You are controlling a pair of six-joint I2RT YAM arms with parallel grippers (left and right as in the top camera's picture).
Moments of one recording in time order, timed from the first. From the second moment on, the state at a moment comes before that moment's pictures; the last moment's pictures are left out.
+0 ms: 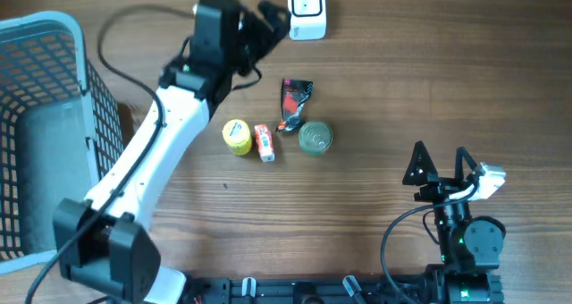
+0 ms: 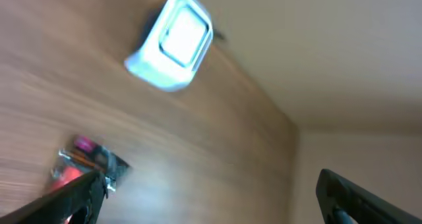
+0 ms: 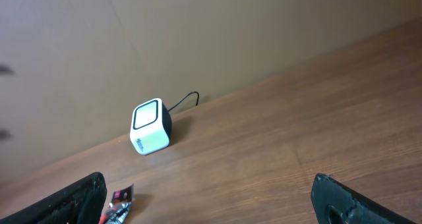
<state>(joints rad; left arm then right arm) -0.35 1.67 1.43 -0.34 0.15 -1.02 -0.01 0.03 0.01 0.00 -0.04 0.41</state>
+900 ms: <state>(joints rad) -0.45 1.92 1.82 -0.73 -0.02 -0.32 -0.01 0.03 0.01 0.00 -0.04 0.41</state>
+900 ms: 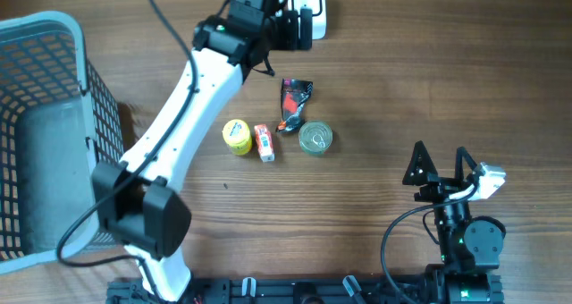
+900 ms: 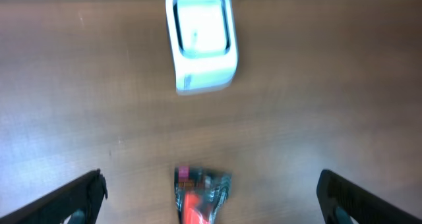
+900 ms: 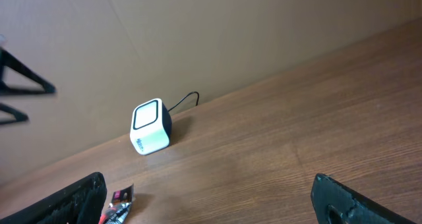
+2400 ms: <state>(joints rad) -0.56 2.29 1.82 -0.95 -0.26 -0.23 -0.01 0.03 0.01 0.00 -0.04 0.41</state>
